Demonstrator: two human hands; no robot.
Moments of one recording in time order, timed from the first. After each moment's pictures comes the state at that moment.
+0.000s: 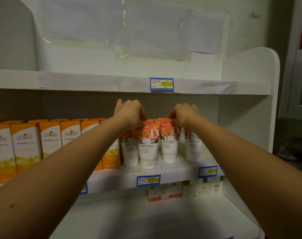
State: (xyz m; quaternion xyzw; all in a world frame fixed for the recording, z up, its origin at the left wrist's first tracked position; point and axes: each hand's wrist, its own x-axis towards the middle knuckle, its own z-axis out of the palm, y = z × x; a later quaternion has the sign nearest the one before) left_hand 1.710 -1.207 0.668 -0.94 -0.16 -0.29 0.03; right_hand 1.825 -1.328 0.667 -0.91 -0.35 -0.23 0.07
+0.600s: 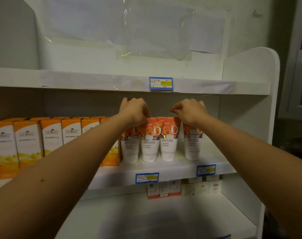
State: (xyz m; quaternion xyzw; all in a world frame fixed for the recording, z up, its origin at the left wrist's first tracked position) left_hand 1.724 -1.209 0.670 -0.95 -0.14 -0.29 0.03; right_hand 1.830 -1.344 0.667 -0.89 -0.34 -0.26 0.16
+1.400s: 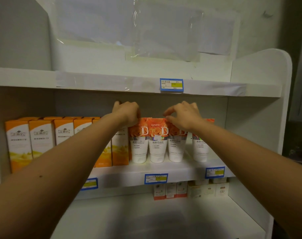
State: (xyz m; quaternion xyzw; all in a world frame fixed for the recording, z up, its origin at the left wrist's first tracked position) left_hand 1.707 -1.167 0.669 -0.95 -0.21 -0.22 0.07; right_hand 1.795 -1.321 0.661 -0.87 -0.40 -0.26 0.13
